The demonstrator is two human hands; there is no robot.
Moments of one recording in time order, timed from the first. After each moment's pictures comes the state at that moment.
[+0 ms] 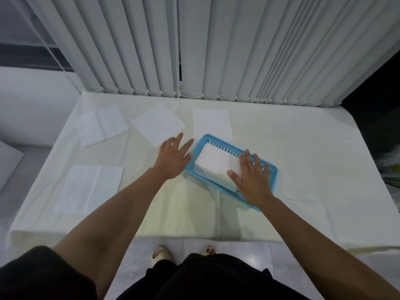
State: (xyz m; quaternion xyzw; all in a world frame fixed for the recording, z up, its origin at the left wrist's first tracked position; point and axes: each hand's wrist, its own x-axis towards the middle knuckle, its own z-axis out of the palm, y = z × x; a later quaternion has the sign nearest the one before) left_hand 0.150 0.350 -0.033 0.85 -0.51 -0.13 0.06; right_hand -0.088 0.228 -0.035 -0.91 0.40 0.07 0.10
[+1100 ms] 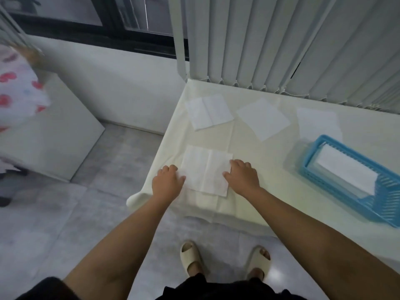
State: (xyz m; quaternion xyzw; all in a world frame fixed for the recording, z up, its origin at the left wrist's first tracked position) left_hand 0.301 0.680 -0.076 0.96 -0.21 -0.18 0.12; right_hand 0.179 0.480 -0.063 -0.92 0.31 0.15 0.17
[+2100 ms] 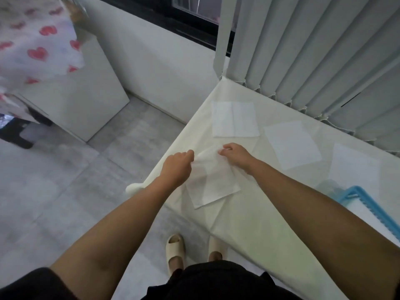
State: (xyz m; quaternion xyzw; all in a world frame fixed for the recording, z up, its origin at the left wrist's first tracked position) left_hand 0.350 0.640 -0.066 0.95 -0.27 -0.11 0.10; right_hand 0.316 0.428 -0.053 -0.79 0.29 0.20 0.51
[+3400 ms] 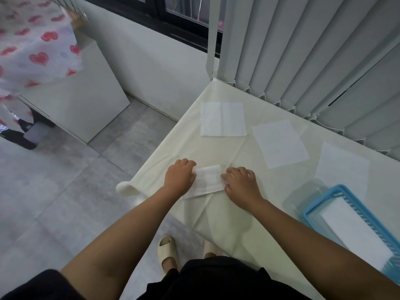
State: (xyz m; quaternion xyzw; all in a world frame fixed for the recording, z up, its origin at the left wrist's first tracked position) left_hand 0.302 0.600 -0.085 0.96 -0.24 -0.11 0.13; right_hand 0.204 0.404 -0.081 -0.99 0.03 0.12 0.10
